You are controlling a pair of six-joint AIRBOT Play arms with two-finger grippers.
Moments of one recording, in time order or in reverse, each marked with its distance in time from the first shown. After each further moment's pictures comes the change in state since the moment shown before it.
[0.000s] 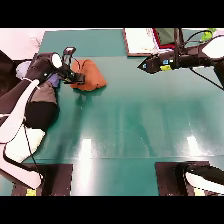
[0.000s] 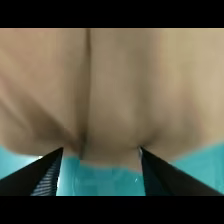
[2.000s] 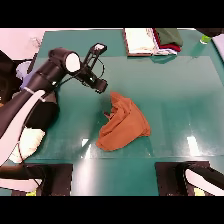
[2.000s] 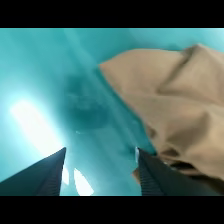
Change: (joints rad) left arm -0.317 0.185 0.002 -0.022 -0.142 0.051; right arm -0.241 0.143 0.367 -0.005 0.245 0.098
